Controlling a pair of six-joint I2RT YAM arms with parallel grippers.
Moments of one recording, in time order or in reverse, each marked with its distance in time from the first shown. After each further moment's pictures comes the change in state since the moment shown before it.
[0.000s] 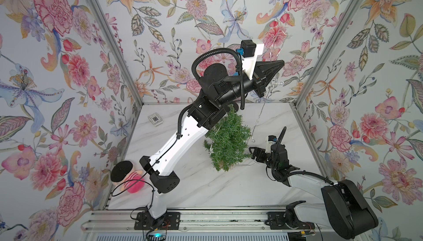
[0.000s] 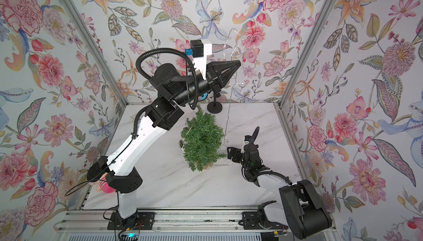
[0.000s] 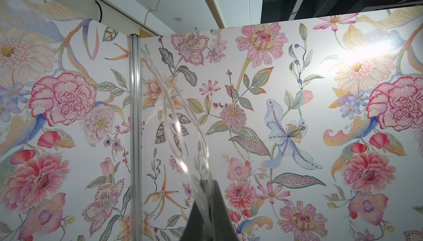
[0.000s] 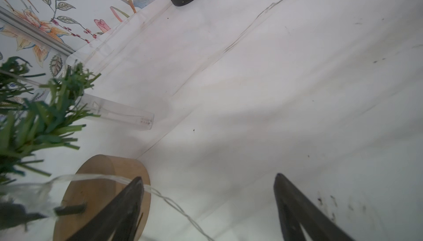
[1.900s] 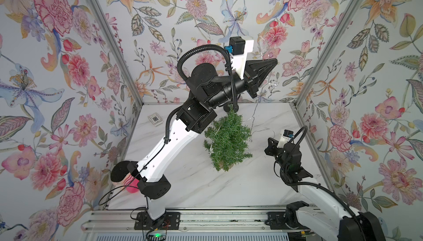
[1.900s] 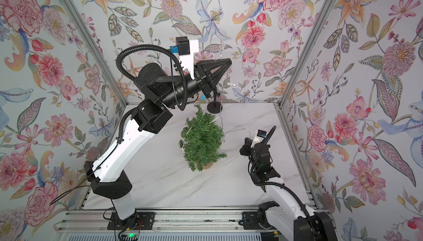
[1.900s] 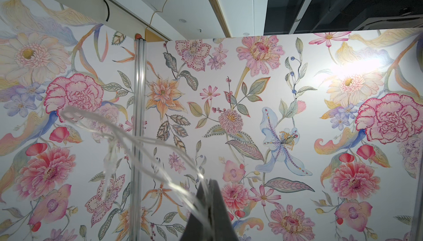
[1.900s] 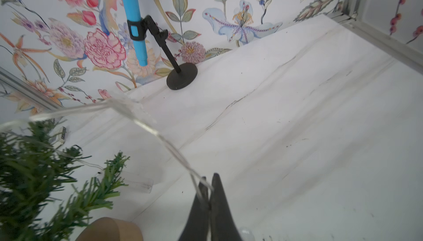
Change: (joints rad) left arm 0.000 -0.138 -0.116 -0.026 -0.034 -0.031; right arm -0.076 -0.447 -0.001 -0.151 0.176 -0.092
